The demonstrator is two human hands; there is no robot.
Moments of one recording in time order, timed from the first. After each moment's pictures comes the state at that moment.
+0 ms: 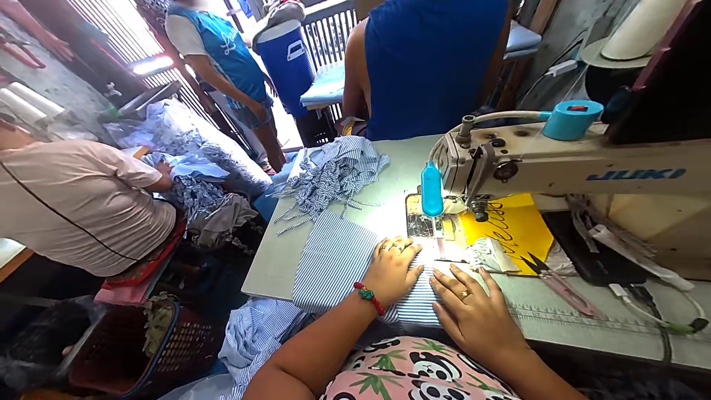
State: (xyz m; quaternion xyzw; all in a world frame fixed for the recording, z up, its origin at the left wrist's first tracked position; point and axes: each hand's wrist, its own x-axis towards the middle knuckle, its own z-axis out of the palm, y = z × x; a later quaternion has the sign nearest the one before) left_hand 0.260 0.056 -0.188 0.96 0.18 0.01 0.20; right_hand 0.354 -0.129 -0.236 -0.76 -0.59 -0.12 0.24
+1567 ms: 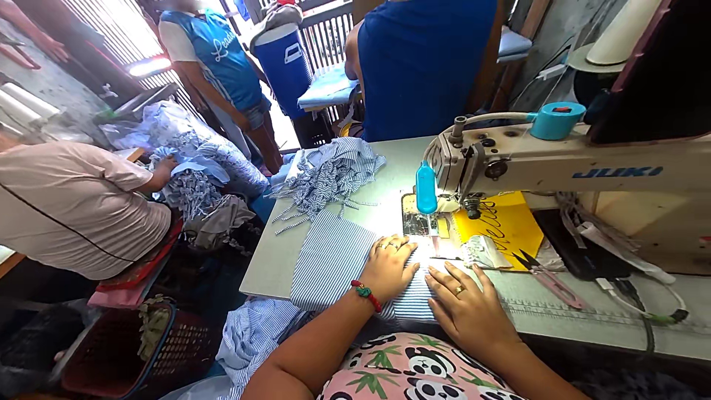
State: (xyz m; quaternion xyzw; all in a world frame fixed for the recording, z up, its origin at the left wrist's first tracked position) left_hand 0.261 0.055 -0.187 0.96 0.18 0.00 0.20; right_hand 0.353 -0.130 -0.234 -0.76 -0.59 -0.12 0.24
